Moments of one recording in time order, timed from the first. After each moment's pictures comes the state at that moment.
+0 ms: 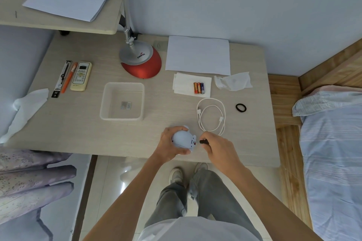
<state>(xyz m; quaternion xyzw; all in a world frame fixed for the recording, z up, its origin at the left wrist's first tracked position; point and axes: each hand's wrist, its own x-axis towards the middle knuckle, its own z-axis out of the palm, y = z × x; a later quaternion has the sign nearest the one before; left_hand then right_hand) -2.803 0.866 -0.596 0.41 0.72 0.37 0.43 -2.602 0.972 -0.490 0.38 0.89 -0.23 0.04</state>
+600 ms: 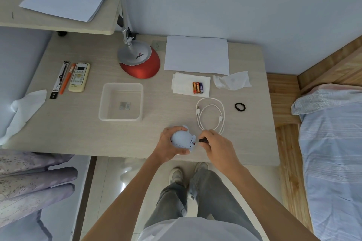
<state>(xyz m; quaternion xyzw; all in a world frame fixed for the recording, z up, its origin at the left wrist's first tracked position) -2.806 0.866 -0.592 0.42 0.70 0.39 0.42 -2.606 0.971 -0.488 0.40 0.89 -0.23 0.02</state>
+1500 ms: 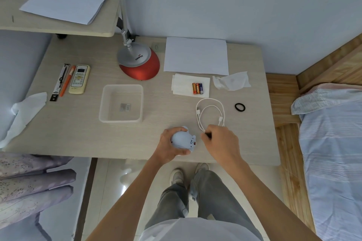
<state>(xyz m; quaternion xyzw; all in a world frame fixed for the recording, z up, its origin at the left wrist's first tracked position) -2.806 0.866 -0.590 0.41 0.70 0.40 0.42 -2.629 0.982 -0.458 0.52 0.83 -0.19 0.05</state>
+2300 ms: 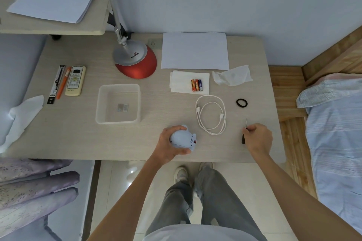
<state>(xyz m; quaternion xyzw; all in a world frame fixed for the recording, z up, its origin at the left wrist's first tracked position) -2.805 0.866 -0.584 0.38 0.70 0.42 0.44 -2.525 1.054 -0.549 0.74 0.62 -0.25 -0.09</state>
